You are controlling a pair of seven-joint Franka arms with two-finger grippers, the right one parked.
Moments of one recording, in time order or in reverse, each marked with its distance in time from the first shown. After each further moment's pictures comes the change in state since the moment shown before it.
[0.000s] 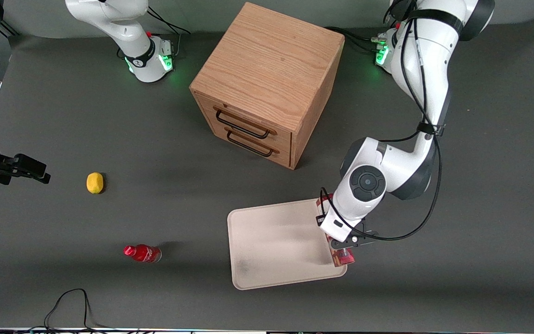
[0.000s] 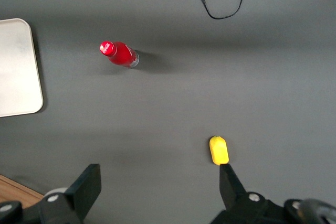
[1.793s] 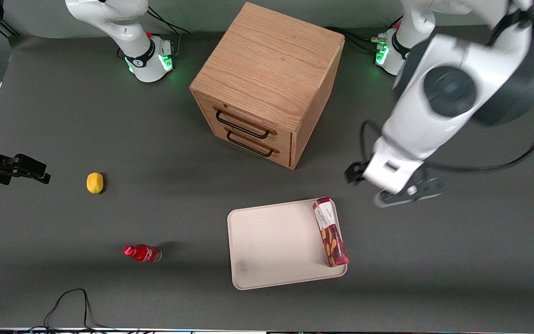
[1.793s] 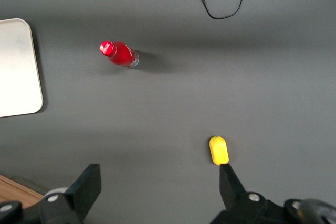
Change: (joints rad) arm 0.060 -0.429 0.011 0.059 0.011 -0.573 0.089
